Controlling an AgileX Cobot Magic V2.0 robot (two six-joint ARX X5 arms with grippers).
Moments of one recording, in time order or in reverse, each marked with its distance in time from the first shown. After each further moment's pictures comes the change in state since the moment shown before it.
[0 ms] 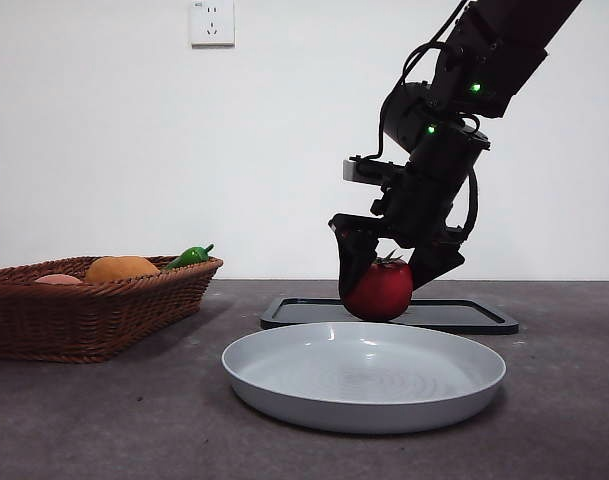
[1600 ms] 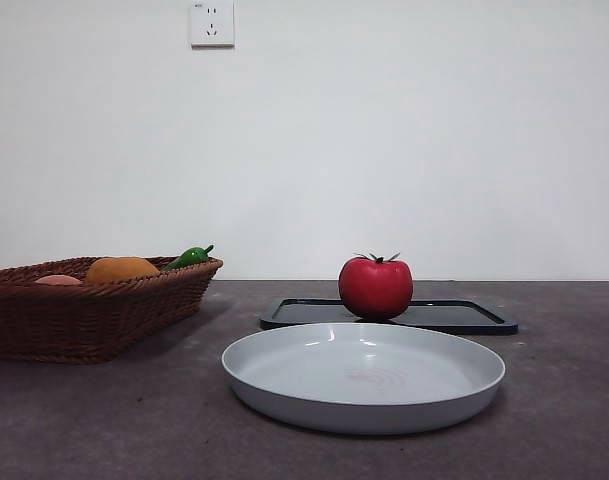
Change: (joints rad) left arm 0.000 0.000 0.000 0.000 0.000 0.000; right arm 0.140 -1.104 -0.178 -0.607 -0.053 0.024
